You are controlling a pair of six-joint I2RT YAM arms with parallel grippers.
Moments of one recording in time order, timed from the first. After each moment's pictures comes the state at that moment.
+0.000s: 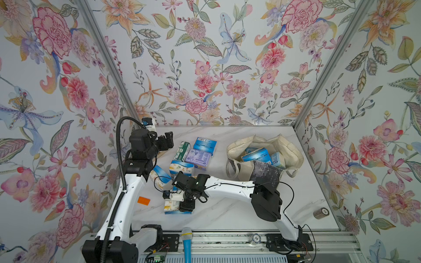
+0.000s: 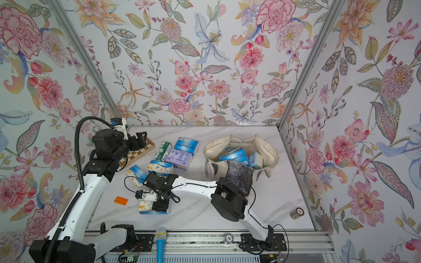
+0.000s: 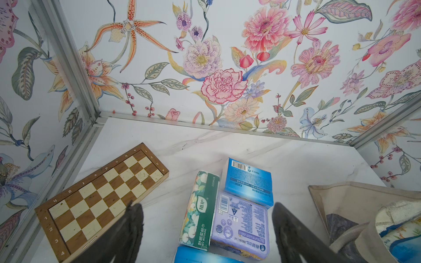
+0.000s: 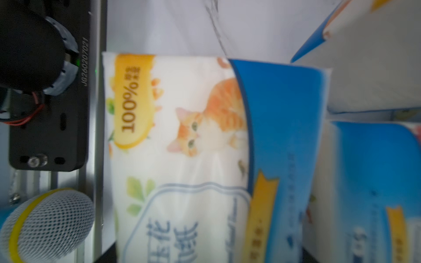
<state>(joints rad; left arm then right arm) -0.04 1.13 1.12 -0.32 0.11 -0.21 1.24 2.17 1.82 -0.74 -0.21 -0.35</state>
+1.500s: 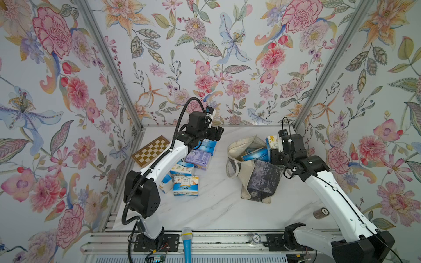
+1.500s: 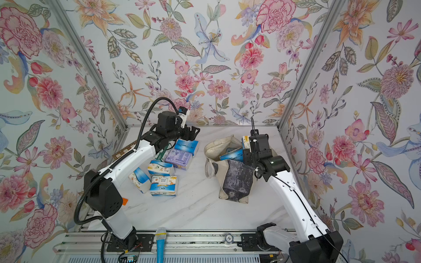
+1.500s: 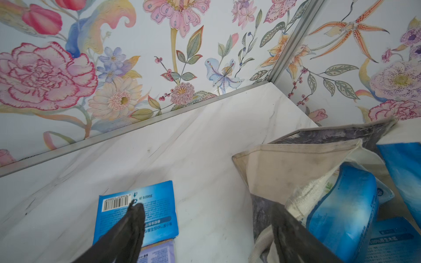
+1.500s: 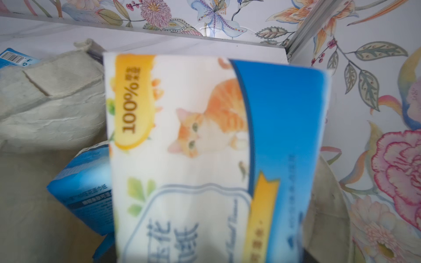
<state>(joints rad) -0.51 1.79 1.68 -0.34 0.15 -0.13 0.32 1.16 1.19 -0.80 0.25 0.10</state>
